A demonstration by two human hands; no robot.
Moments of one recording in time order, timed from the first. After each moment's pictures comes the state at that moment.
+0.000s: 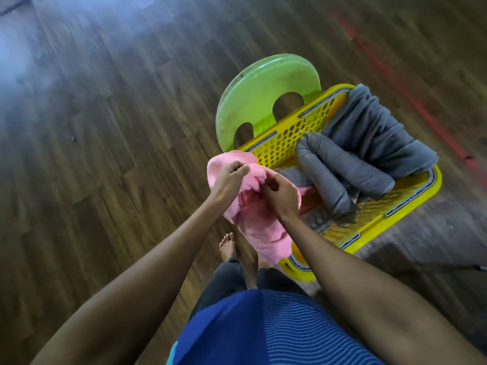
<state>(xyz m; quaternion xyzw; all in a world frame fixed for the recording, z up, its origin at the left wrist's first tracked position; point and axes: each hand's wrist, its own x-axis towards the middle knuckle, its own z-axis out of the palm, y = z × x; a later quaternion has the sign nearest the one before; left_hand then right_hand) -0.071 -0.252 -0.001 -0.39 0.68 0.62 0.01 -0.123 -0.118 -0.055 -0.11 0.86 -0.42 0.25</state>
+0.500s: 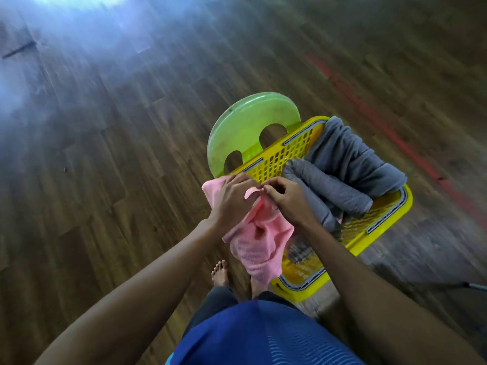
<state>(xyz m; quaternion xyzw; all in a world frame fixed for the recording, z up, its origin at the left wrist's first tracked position) -0.083 -0.237 0.016 -0.11 0.93 0.32 -0.12 -0.170 -0.096 0.016 -0.20 0.79 -0.52 0.27</state>
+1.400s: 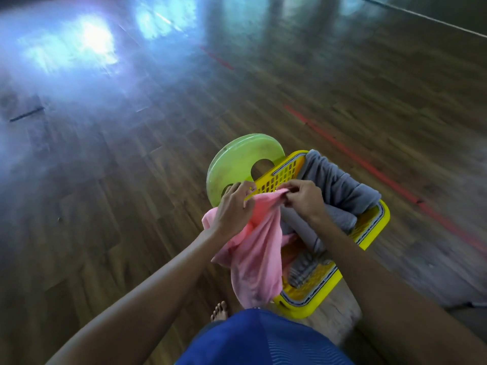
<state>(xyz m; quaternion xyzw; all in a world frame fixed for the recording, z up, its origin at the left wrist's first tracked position) -0.077 -0.230 0.068 -0.12 0.90 0.38 -0.15 -0.182 -0.071 0.085 -0.12 0.86 -0.46 0.15</state>
